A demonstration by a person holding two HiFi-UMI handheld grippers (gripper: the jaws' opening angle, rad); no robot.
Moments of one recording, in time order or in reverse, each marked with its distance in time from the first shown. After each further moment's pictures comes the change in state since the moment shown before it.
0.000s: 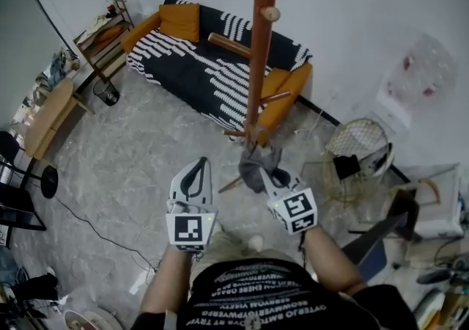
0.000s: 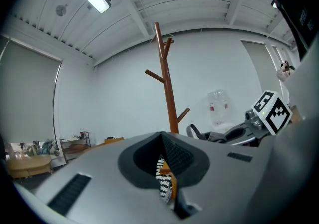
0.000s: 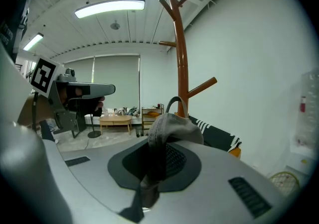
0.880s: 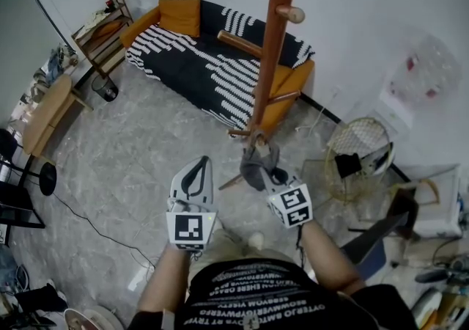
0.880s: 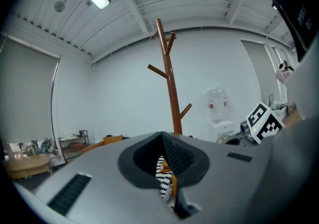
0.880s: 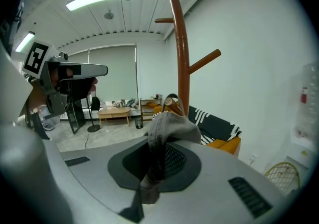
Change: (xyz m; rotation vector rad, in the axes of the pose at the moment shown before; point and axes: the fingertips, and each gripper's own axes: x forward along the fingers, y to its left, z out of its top) left arm 0.008 0.012 -0.009 -0.008 0.025 -0.019; right arm 0.034 -0.006 -0.045 0.036 0.113 -0.014
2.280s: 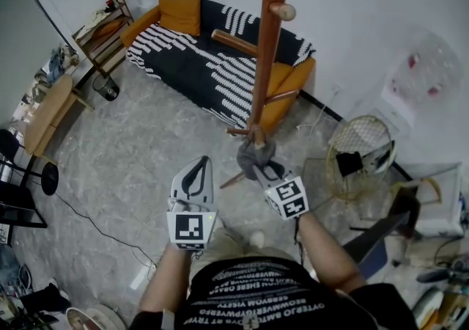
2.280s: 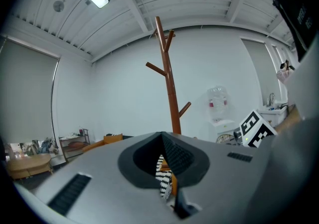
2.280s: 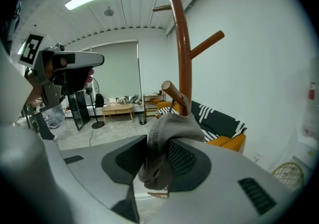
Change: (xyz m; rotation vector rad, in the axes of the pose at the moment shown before) left arm 0.002 -0.008 -0.006 0.001 0.017 0.003; right arm 0.024 -0.007 -0.024 -0.011 0.043 0.040
